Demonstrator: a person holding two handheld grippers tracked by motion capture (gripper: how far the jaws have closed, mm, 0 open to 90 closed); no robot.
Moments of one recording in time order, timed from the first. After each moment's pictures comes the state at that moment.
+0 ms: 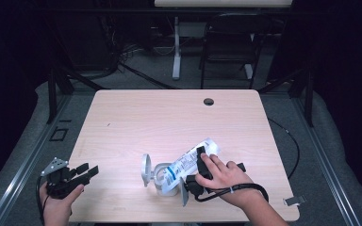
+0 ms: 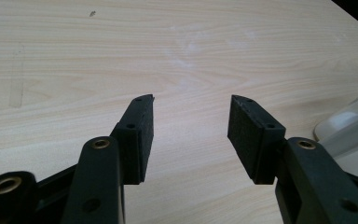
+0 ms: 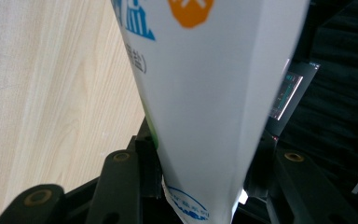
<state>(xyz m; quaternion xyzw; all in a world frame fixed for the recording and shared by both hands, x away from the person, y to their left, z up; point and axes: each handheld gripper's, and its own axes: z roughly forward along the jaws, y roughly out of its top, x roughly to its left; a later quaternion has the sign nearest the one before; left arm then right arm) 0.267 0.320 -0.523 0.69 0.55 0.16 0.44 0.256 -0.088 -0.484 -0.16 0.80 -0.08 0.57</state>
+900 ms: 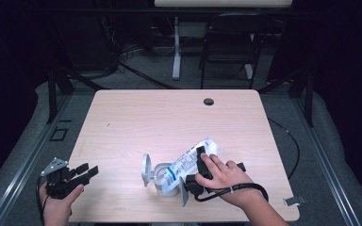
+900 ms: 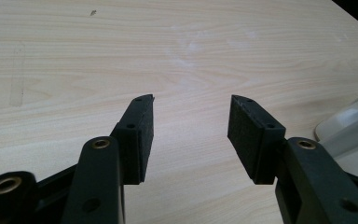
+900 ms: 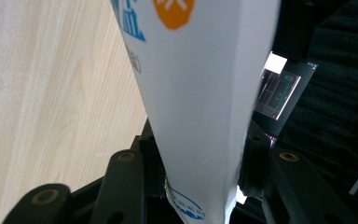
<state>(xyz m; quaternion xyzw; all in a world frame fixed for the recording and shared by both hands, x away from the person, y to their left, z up) 0.267 0.321 -0.524 0.69 0.55 0.16 0.44 0.255 -0.086 -0.480 -0.16 0.80 -0.09 0.57</state>
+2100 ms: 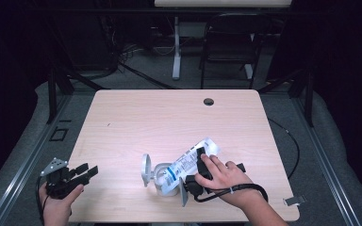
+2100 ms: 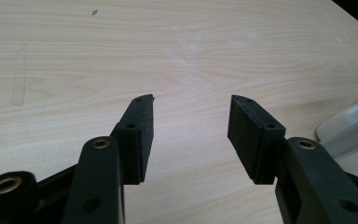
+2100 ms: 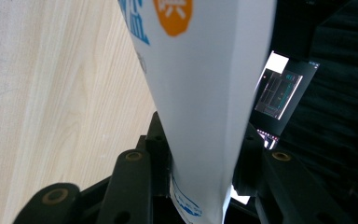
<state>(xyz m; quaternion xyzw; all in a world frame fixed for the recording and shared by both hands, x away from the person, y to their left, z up) 0.267 0.322 -0.523 0.69 0.55 0.16 0.44 0.255 -0.087 -0.482 -0.16 0.80 -0.08 0.57</state>
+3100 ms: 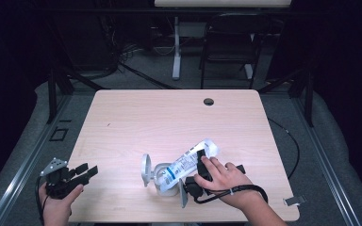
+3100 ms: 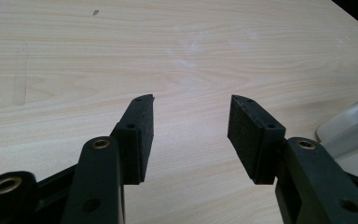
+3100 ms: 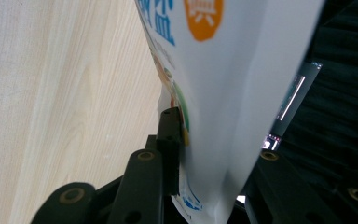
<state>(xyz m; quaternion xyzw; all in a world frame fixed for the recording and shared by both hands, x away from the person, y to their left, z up) 0.267 0.322 -0.524 0.69 0.55 0.16 0.44 0.252 -0.086 -0.485 -0.16 0.81 -0.07 0.57</state>
